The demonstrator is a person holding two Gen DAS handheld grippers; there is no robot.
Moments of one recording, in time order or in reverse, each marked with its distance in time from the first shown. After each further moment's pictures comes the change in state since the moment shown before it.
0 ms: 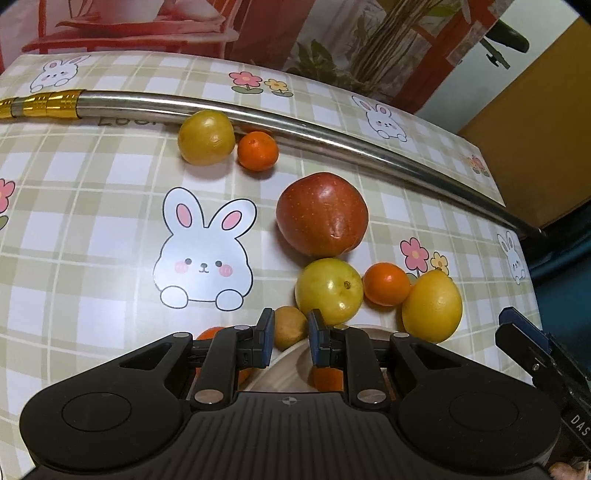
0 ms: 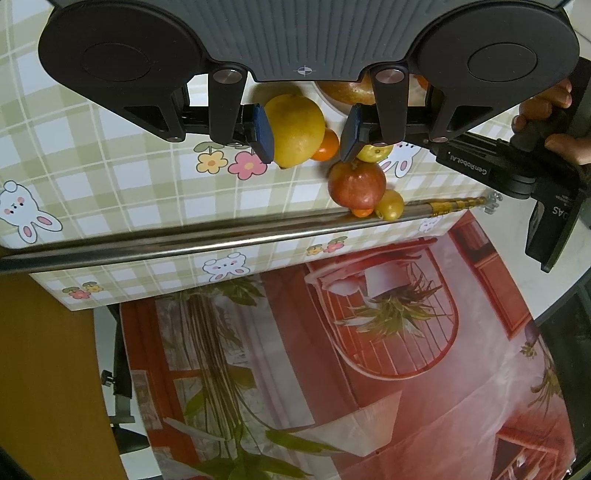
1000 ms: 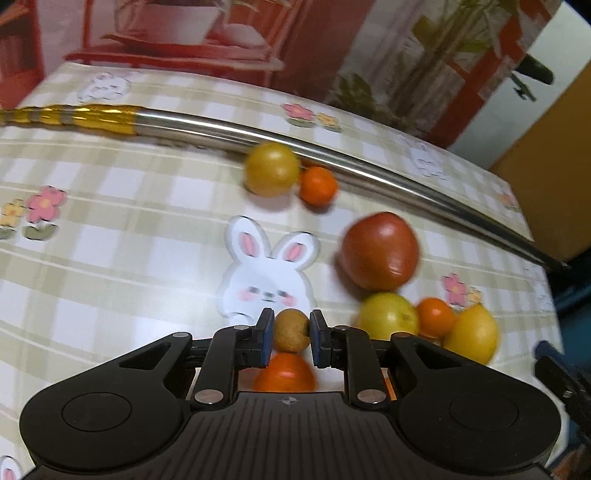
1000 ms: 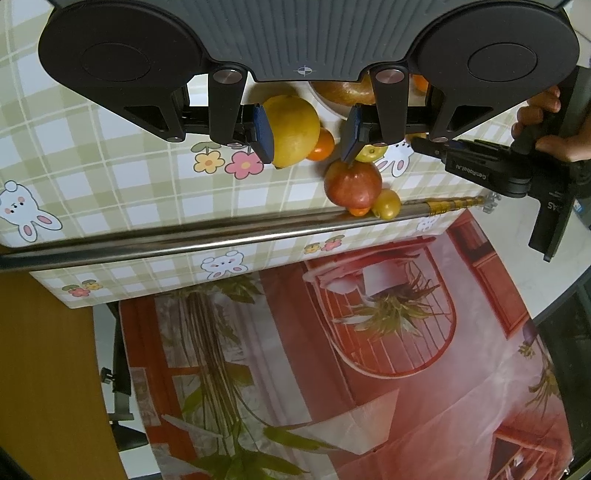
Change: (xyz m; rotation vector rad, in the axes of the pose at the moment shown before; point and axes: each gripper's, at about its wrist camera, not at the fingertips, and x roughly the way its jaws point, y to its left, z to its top) left arm -0.012 0.029 -0.001 -0.050 -0.102 0.104; right arm -0.003 0.004 0.000 -0.002 -0.006 0.002
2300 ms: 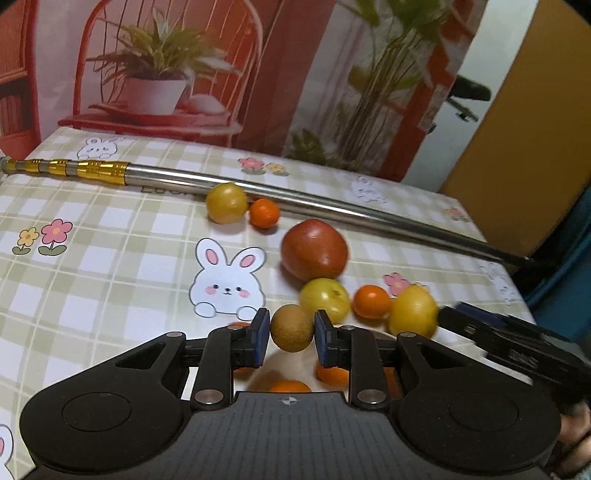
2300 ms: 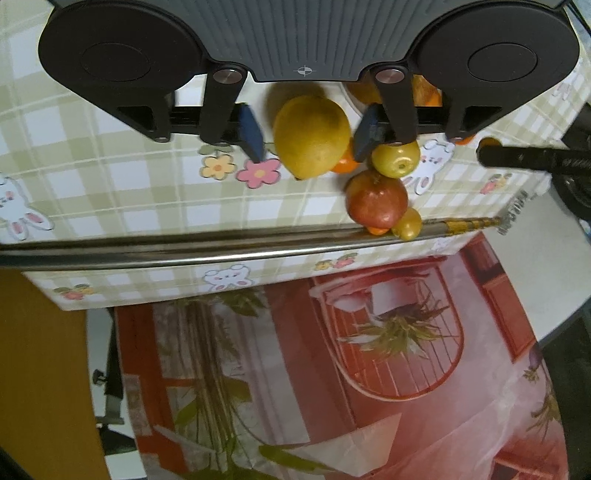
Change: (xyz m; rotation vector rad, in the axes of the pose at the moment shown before) left arm -0.063 -0.033 -0.066 0.119 -0.252 -0.075; right arm 0.037 -0.017 -0.009 -0.047 0.031 -0.003
